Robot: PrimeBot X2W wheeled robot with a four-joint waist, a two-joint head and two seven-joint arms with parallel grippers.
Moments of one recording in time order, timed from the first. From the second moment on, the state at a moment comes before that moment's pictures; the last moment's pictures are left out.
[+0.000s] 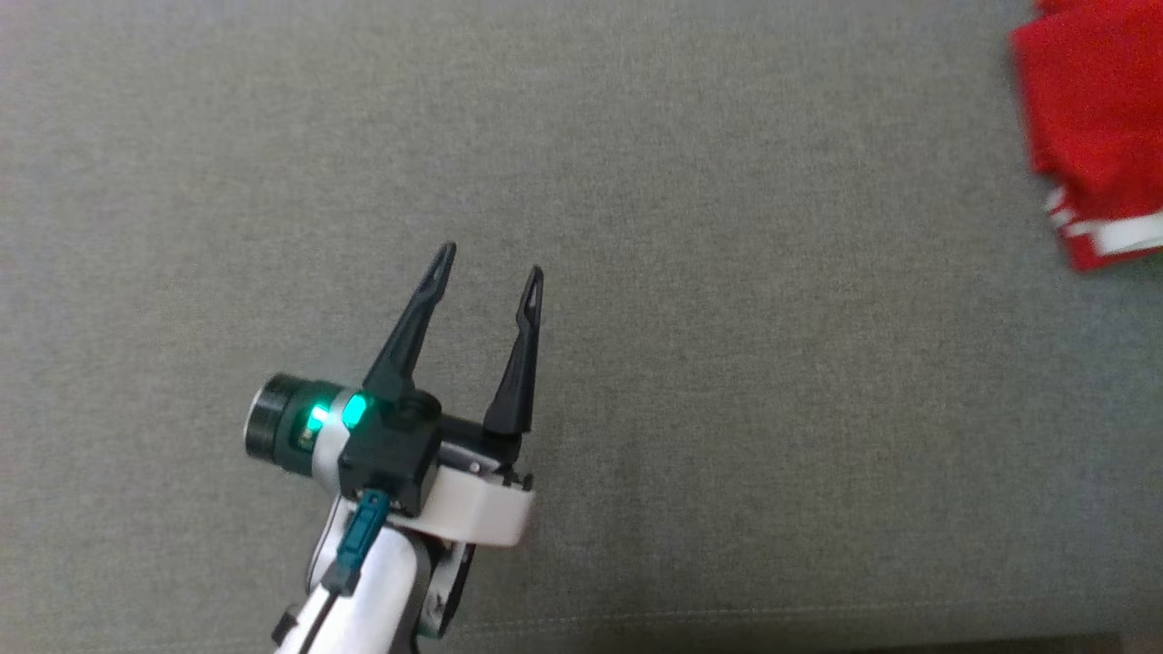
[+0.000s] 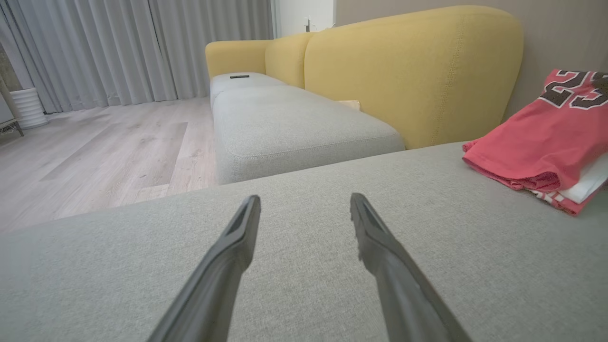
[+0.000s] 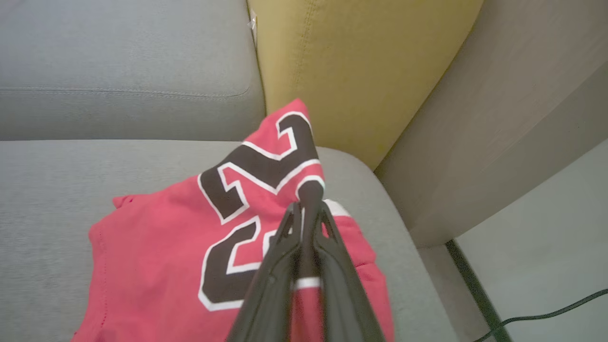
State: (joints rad) left arm -0.16 0.06 -0.46 -0.05 0.01 0.16 -0.26; right arm -0.75 -0.68 0.00 0.64 0.37 0.12 0.30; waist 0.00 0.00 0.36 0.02
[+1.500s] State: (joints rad) left arm 0.23 0.06 -0.21 0.03 -0.14 0.08 -0.26; right arm 0.10 -0.05 0.09 0.29 0.20 0.12 -0.25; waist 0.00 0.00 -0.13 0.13
